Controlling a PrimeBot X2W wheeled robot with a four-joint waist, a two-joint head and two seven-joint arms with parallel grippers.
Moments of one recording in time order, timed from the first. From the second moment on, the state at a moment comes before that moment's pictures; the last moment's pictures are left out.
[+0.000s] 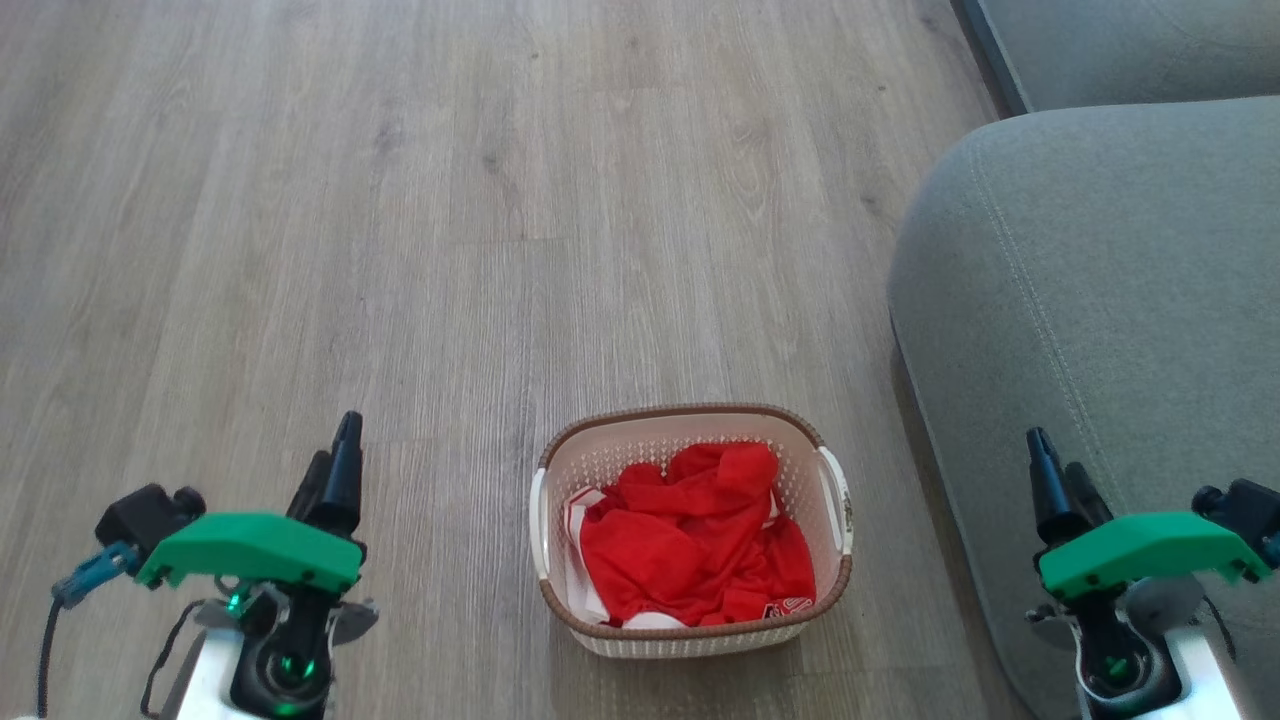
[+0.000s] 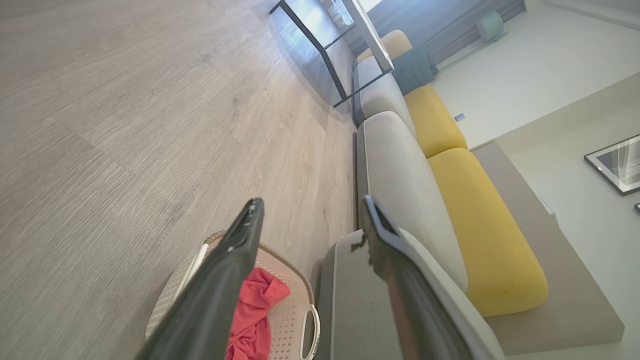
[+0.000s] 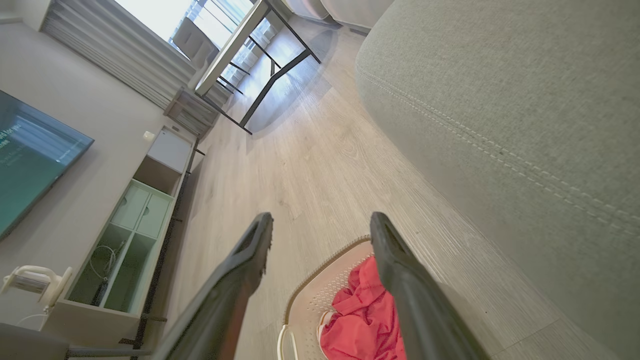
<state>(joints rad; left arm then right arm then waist) -0.13 0.12 -0.13 0.34 -1.10 -0.05 -0.05 -0.12 -0.07 -0.06 0.37 0.91 0.13 -0.05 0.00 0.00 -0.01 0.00</state>
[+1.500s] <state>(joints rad) -0.27 0.16 -0.28 0.46 -0.68 -0.01 -0.18 -0.24 -0.13 0.04 0.48 0.43 0.13 -0.17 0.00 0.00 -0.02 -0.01</state>
